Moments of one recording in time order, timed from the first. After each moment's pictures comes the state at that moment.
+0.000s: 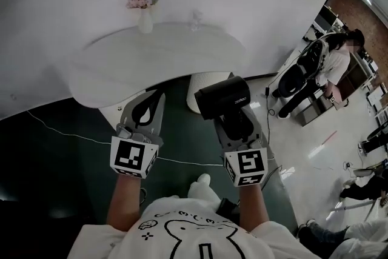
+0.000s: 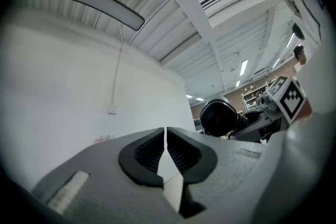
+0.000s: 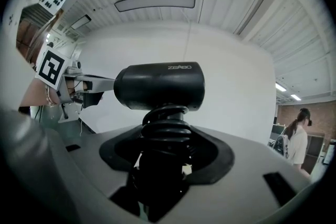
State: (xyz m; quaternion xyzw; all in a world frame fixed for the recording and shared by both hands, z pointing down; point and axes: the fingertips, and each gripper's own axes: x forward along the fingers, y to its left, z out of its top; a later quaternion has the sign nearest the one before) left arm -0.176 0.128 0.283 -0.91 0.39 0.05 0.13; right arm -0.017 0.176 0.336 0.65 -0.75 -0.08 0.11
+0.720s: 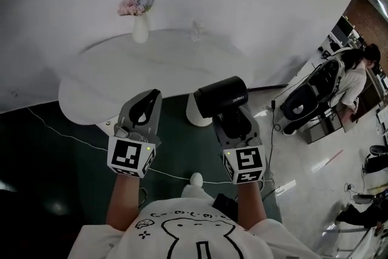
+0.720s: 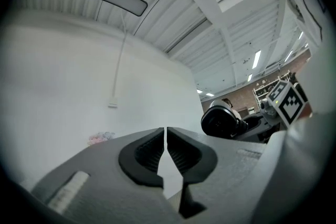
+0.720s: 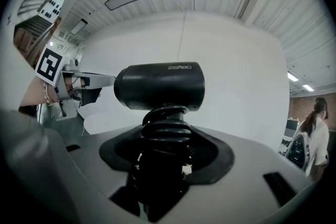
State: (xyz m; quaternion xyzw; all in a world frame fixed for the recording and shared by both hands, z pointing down) left arm -0.078 -0.016 0.289 -0.89 0.44 0.04 0.11; right arm 0.092 0.013 0.354 0.61 -0.78 -0.05 0.12
